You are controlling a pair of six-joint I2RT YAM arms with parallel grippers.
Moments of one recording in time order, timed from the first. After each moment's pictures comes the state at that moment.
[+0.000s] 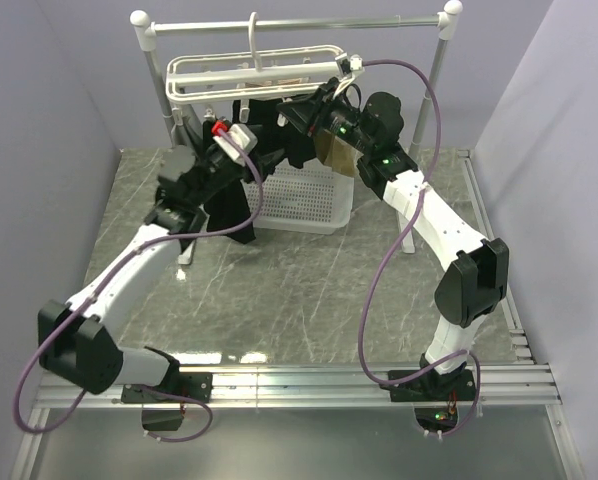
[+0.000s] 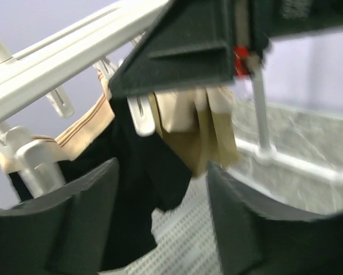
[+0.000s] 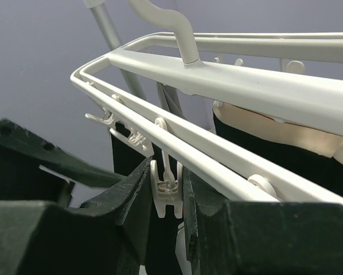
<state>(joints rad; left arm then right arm) -0.43 1.36 1.18 0.43 0.39 0.21 0.47 1.77 1.73 0.32 -0.50 0.44</state>
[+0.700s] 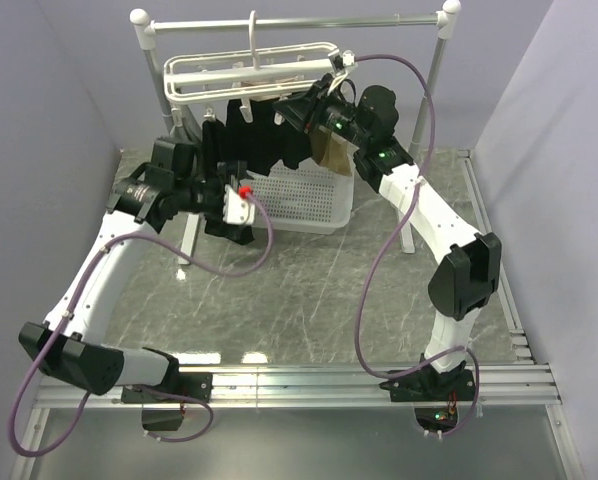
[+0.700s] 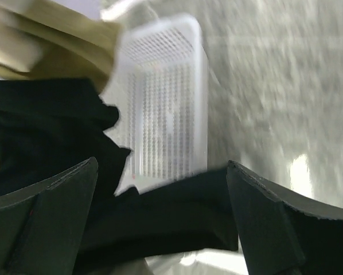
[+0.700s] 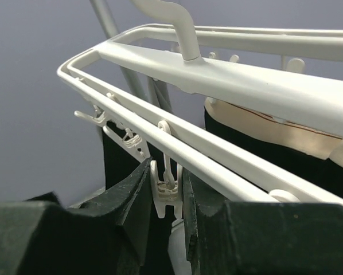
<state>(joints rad) -0.34 1.34 1.54 -0.90 0.72 1.29 0.47 1.83 1.81 0.27 -0.54 0.41</state>
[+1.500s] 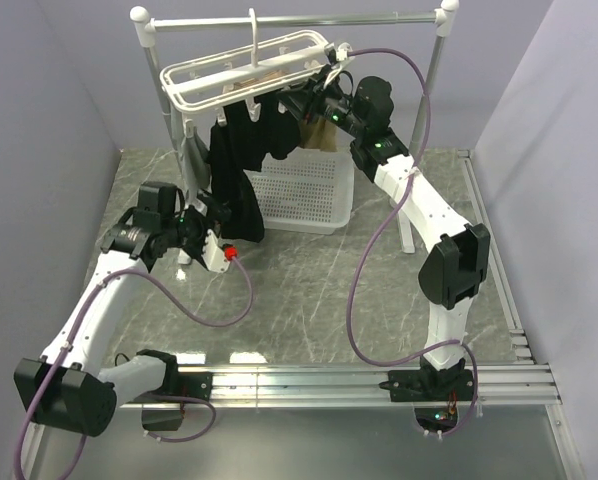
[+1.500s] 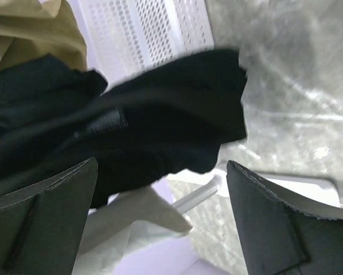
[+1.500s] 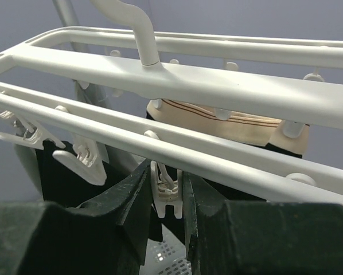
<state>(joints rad) -0.21 1.13 1.11 -0.76 0.57 1.81 0.45 1.94 1.95 0.22 -0.51 0.26</state>
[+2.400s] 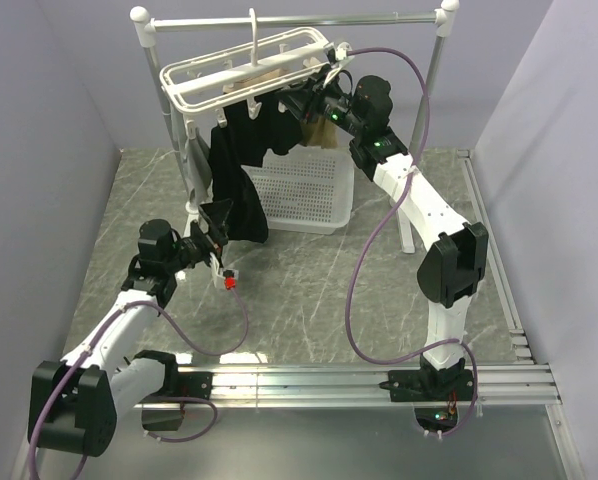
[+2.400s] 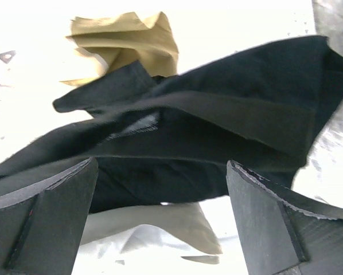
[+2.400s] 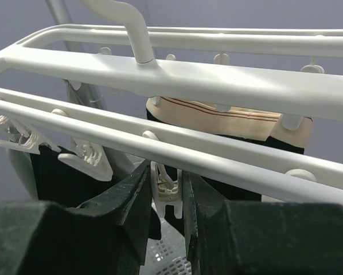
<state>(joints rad) -0.15 1.00 0.51 0.23 0.72 1.84 0.44 1.95 1.97 0.22 -0.51 0.25</state>
